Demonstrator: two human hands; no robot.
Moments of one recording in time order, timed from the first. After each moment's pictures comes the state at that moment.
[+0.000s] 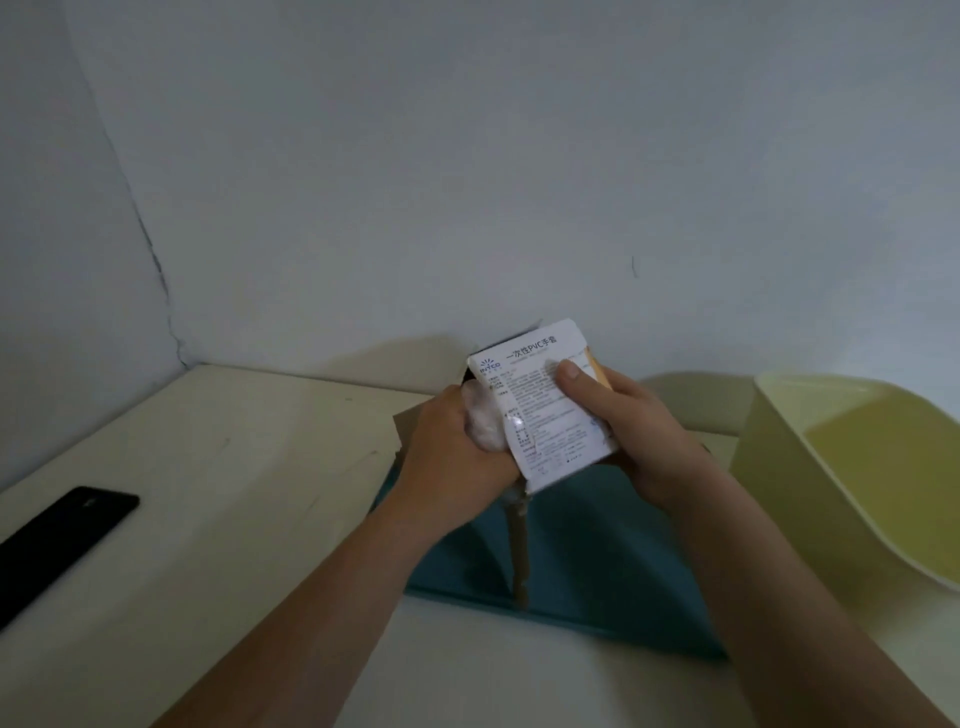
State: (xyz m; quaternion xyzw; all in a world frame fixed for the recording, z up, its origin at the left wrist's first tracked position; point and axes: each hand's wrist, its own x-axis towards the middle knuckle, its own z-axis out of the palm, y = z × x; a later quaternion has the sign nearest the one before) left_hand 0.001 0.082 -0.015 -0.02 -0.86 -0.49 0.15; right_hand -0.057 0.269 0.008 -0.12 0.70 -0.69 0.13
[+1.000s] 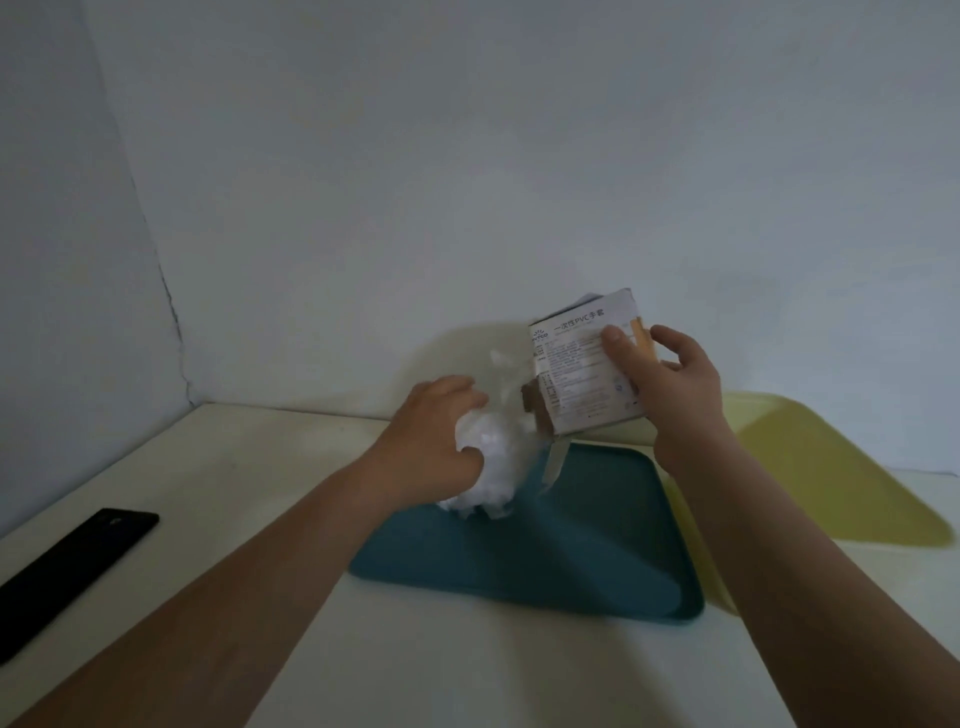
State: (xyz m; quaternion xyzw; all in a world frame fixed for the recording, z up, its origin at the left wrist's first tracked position) left_hand 0.025 0.074 0.030 -0.11 -0.94 -0.30 0.07; right_hand -0.021 0.324 0.067 0.00 0.66 -0.74 -0.16
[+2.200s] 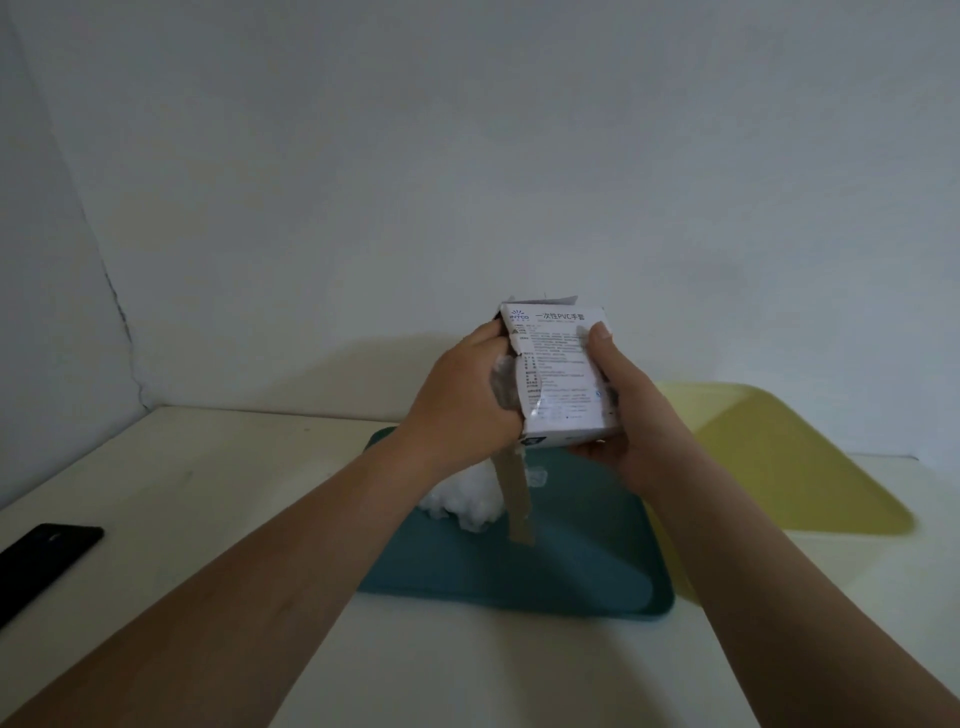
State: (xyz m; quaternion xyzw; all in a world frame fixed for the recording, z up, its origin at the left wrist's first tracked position) left_hand 0.007 0.141 0.061 -0.23 -0.84 -0.41 0.25; right_hand -0.017 0.328 0.052 -0.05 0.62 -0.78 0.06
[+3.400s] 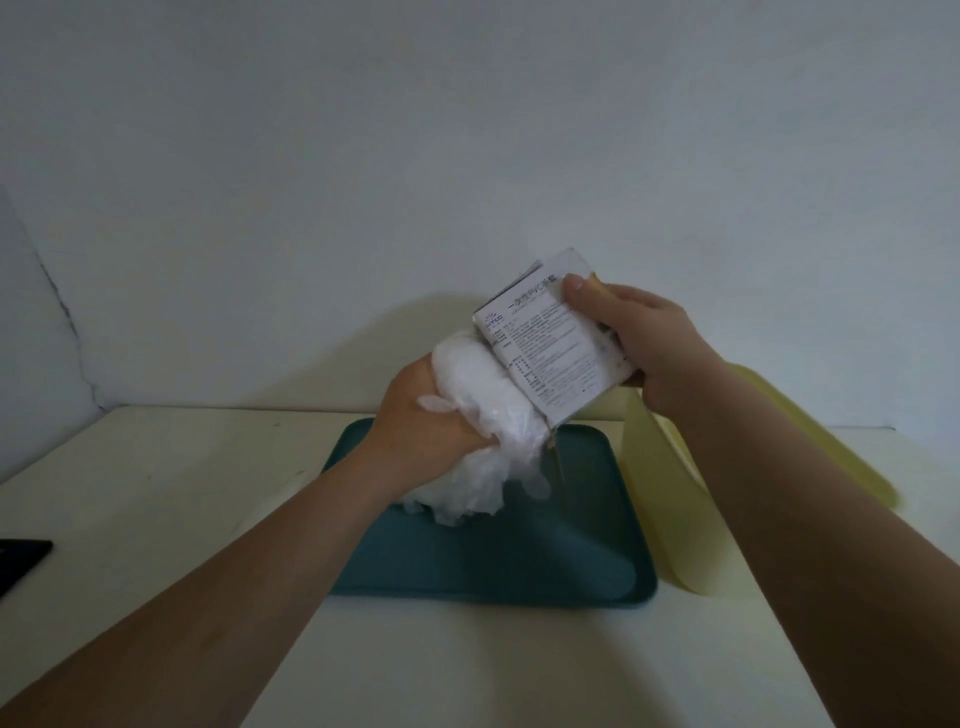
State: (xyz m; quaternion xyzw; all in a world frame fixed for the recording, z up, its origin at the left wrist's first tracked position) left_hand 0.004 0.137 0.036 -0.14 -0.84 -0.50 0.16; right_hand -0.033 0.362 0.098 -0.07 0.72 -0.69 -0.02
